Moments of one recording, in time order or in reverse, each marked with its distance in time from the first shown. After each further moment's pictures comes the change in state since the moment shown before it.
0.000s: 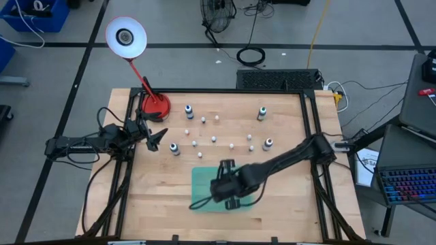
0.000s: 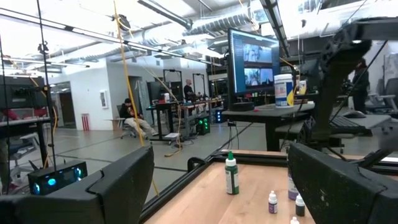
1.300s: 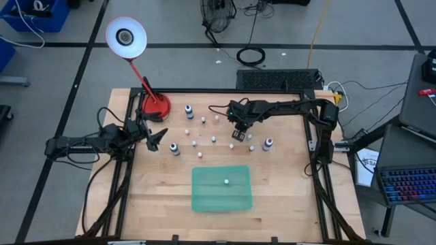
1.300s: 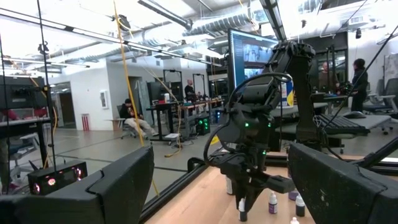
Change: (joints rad) left arm 0.000 0.000 0.000 0.000 0.000 0.000; right arm -0.756 -0.199 -0.591 0.400 -0.135 -0.201
